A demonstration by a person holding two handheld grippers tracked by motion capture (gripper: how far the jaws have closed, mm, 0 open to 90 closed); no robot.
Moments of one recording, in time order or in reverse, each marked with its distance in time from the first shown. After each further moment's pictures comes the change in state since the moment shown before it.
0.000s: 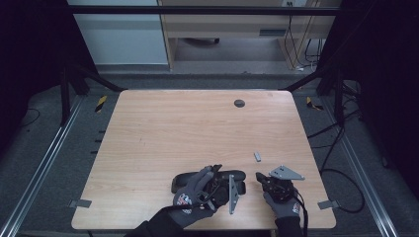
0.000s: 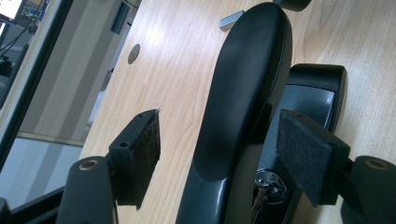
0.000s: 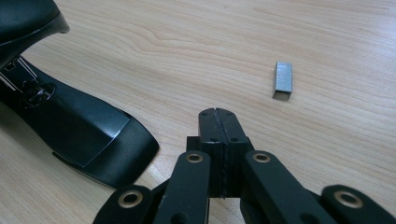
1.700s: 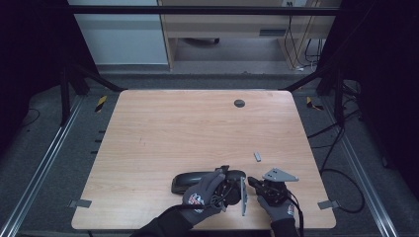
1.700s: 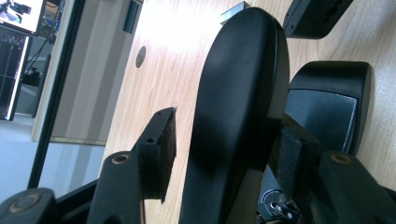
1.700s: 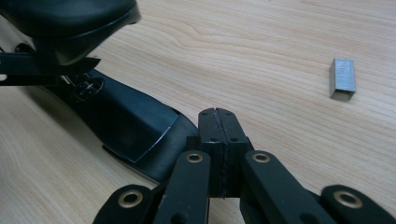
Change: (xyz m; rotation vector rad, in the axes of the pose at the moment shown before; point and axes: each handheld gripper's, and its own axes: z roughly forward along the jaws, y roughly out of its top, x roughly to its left) left arm -0.017 0.016 0.022 0.048 0.077 0.103; right arm 0.016 -0.002 0.006 0.012 0.116 0.005
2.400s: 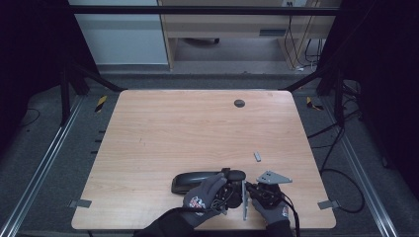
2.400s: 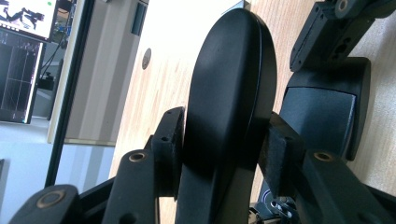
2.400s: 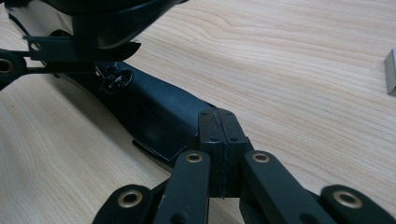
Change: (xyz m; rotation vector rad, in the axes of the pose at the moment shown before) left arm -0.008 0.001 -0.001 0.002 0.038 0.034; right arm 0.012 -0.005 0.010 0.014 0.072 0.002
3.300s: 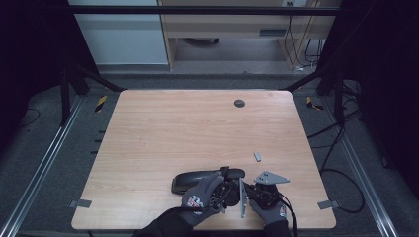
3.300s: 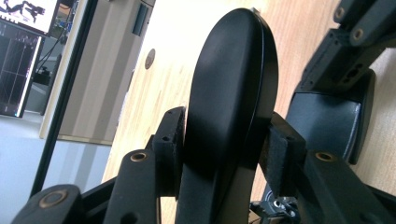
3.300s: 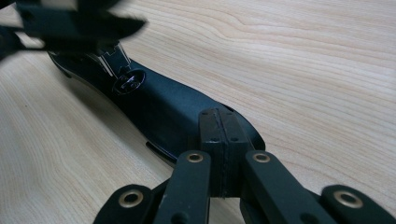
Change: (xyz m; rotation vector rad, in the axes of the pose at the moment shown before) left arm 0.012 -0.004 -0.007 -0.024 -0.011 -0.069; right arm 0.005 0.001 0.004 0.006 0.025 0.002
